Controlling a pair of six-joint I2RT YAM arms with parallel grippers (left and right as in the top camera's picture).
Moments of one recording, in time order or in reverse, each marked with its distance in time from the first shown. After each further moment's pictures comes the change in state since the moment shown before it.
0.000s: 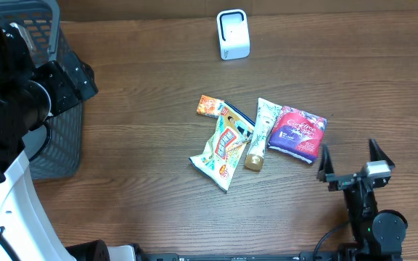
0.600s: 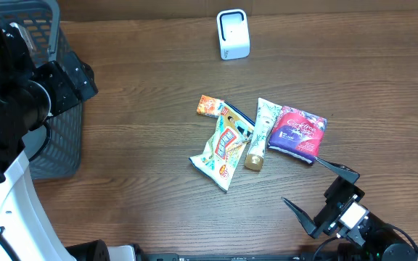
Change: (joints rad) left arm 0.000 0.000 0.000 0.000 0.000 0.003; right arm 0.000 -0.001 0.000 0.396 -0.745 0.047
